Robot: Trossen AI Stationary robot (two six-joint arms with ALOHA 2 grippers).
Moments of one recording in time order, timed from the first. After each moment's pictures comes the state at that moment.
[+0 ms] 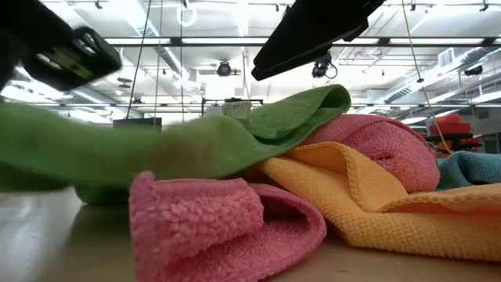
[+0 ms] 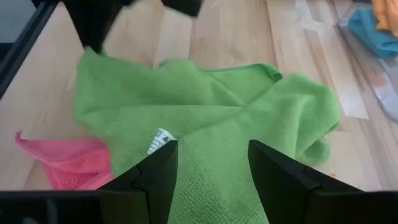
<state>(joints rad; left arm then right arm) -0.71 1.86 1.23 -0.48 -0.12 -0.58 0.48 1.82 1.22 -0.19 0.43 0.19</state>
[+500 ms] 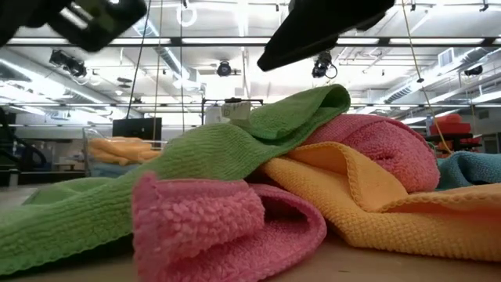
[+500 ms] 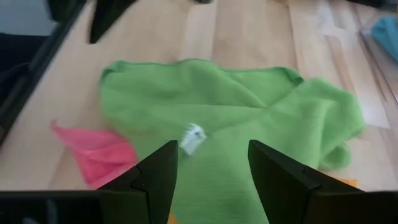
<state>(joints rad) -0.72 1.83 1.26 -0.37 -0.08 -0.40 0.52 1.82 1.22 -0.18 0.41 0.17</state>
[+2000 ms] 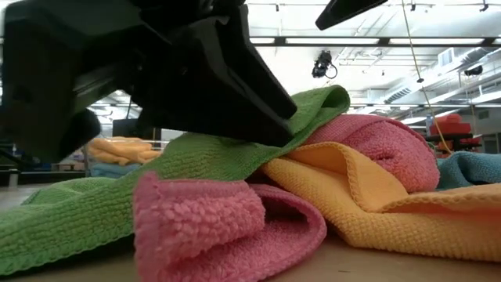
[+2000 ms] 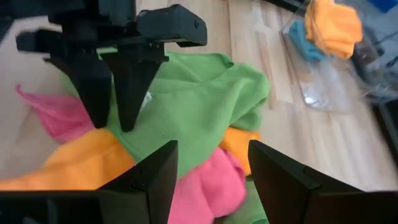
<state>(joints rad) -0.65 2.07 1.26 0.04 -0.76 0.20 0.62 1.64 1.22 -0.51 0.65 0.24</state>
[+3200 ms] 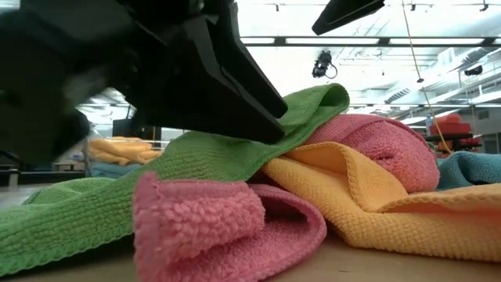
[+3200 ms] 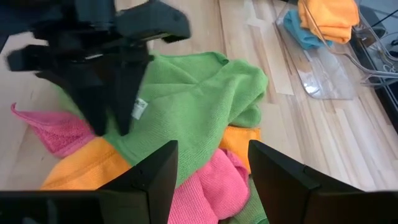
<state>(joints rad) -0.67 2.07 1.26 0.03 -0.81 0.17 0.60 1.64 1.22 -0.51 0.65 0.31</state>
